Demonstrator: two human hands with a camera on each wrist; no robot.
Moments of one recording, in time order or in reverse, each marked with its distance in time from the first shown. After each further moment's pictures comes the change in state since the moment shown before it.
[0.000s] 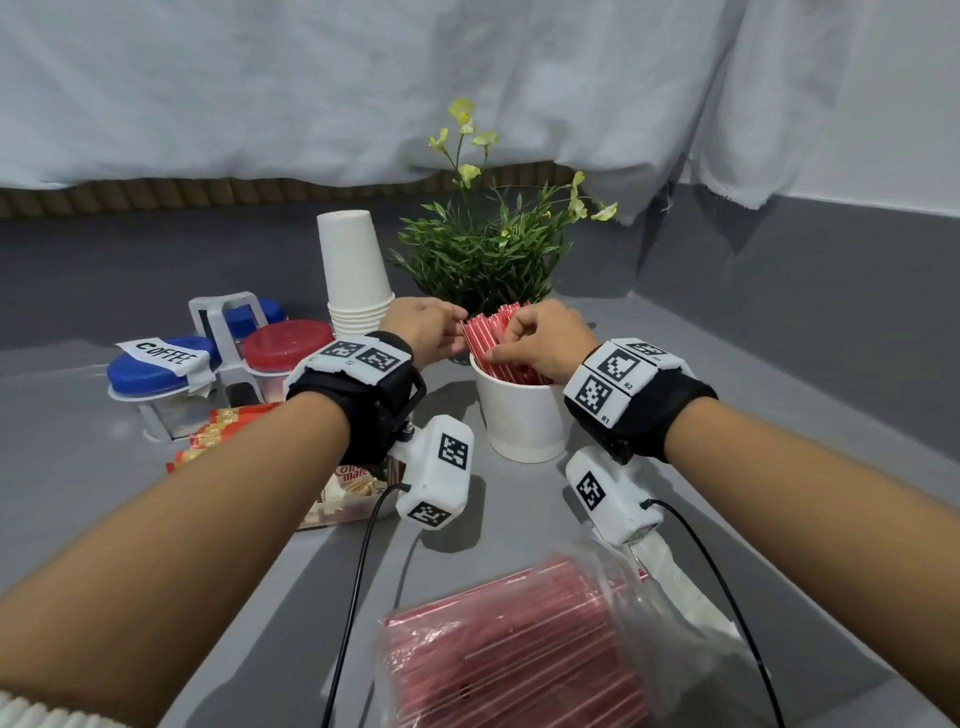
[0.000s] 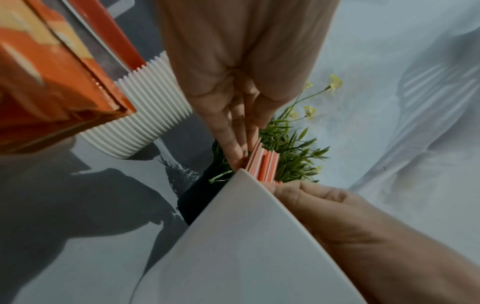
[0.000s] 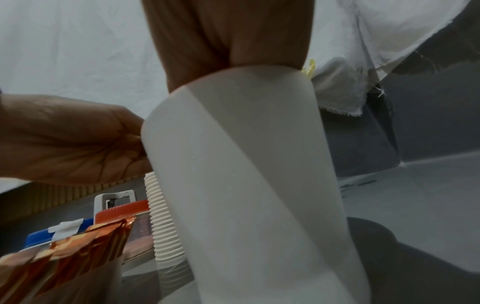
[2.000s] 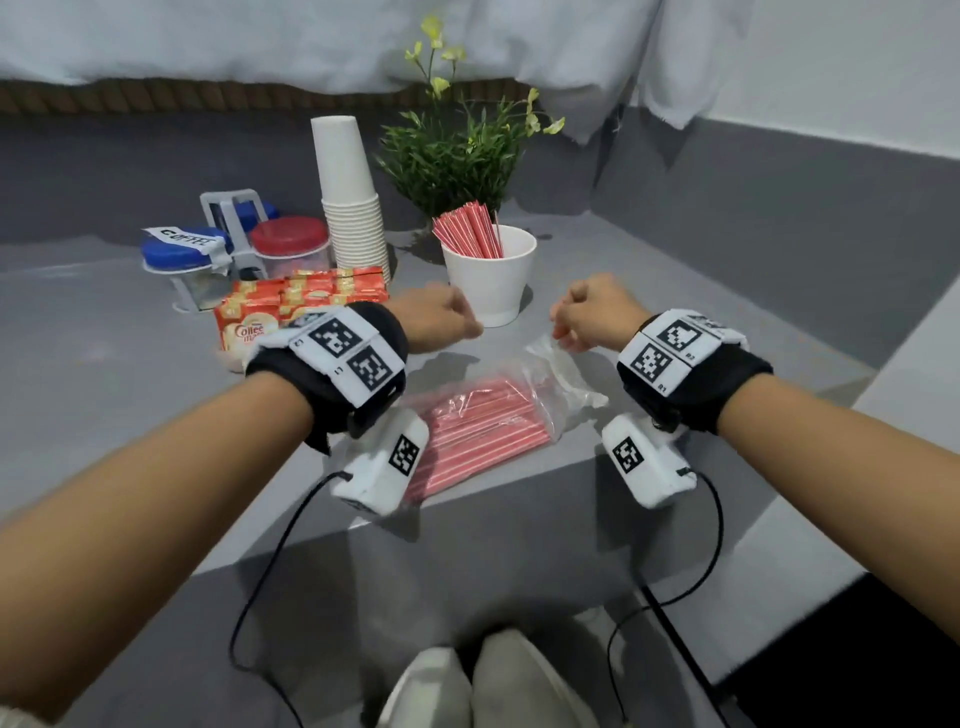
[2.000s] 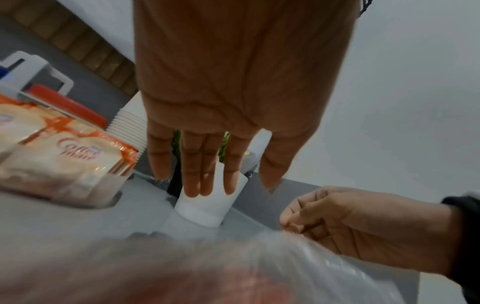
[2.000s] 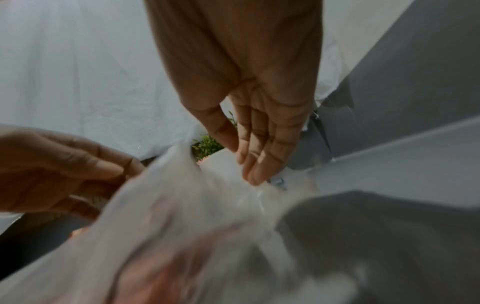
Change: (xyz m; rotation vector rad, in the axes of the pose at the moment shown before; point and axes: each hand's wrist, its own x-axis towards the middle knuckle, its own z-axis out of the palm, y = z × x) left_hand -0.169 0.003 -0.001 0.943 -0.373 0.100; right_hand -0.154 0.009 -0.040 0.117 -0.023 0.350
